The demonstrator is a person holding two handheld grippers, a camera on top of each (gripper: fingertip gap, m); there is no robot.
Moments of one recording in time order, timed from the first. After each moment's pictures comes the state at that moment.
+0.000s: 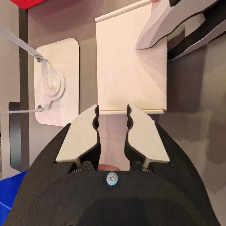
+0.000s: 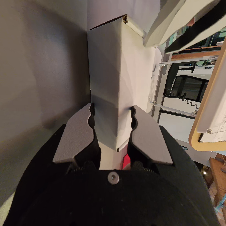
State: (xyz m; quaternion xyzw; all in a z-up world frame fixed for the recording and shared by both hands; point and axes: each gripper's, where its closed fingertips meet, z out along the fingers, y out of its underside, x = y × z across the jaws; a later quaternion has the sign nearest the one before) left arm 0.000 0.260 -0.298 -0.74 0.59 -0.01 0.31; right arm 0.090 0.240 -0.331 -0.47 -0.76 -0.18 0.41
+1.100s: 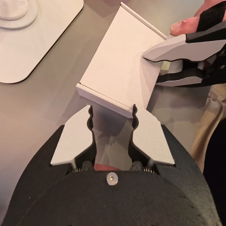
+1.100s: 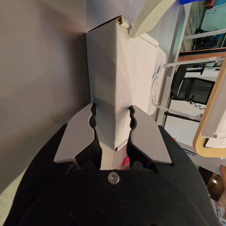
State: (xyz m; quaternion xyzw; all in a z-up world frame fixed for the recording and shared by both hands) left arm -0.004 0.231 -0.317 -0.88 0.32 -0.24 0.26; right arm 0.089 0.241 -0.329 -0.47 -0.78 -0.16 0.39
